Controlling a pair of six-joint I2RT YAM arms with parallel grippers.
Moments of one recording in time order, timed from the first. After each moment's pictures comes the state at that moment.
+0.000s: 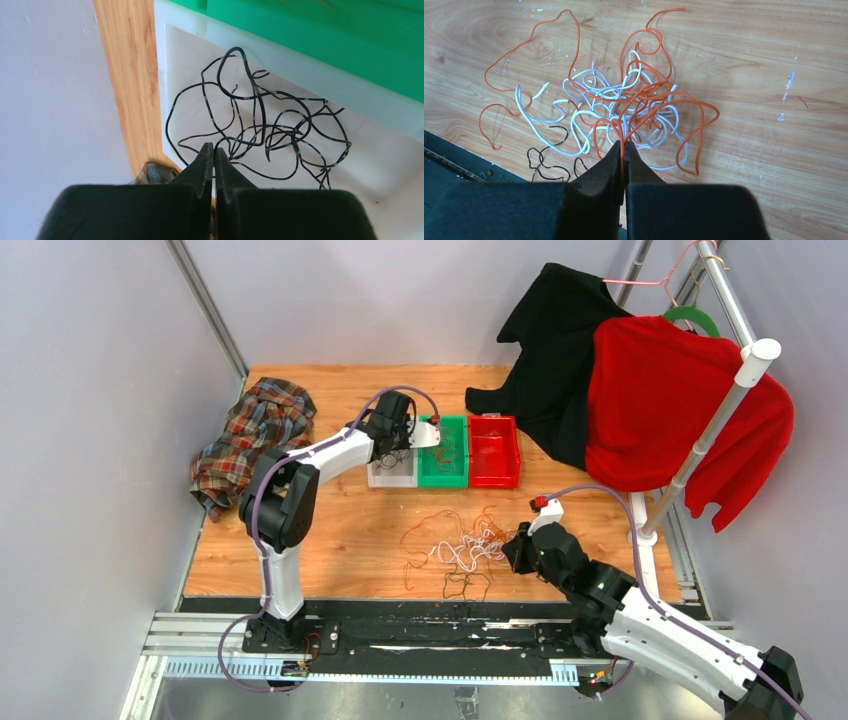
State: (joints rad) left arm -0.48 1.95 1.38 -0.24 -0.19 1.10; right arm 0.83 0.58 0.31 -0.32 0.27 0.57
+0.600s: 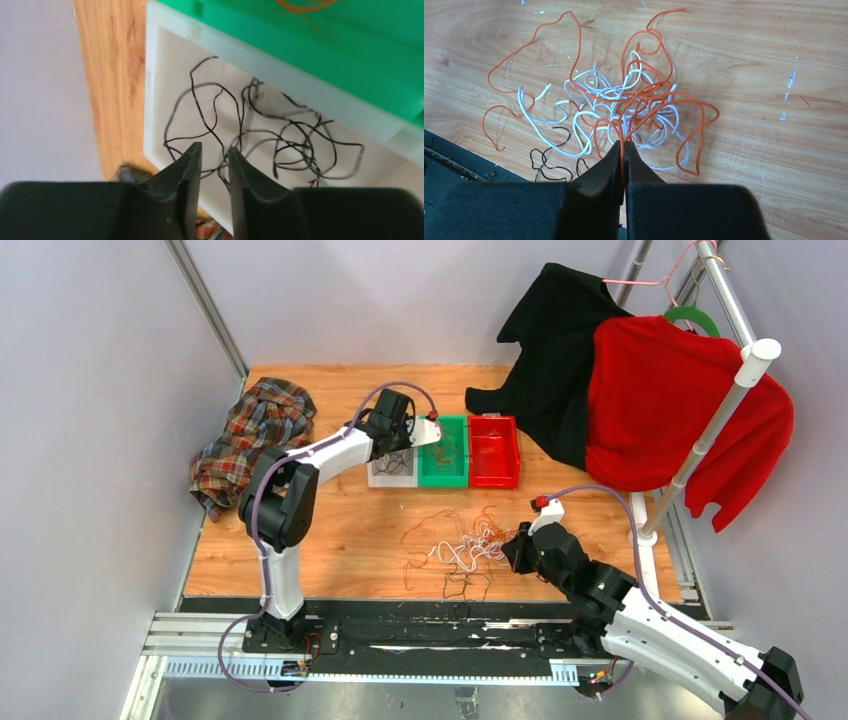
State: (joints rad) left arm -0.47 1.95 1.37 -0.24 -0.15 1.01; right arm 0.83 0.58 0.31 -0.32 0.27 0.58
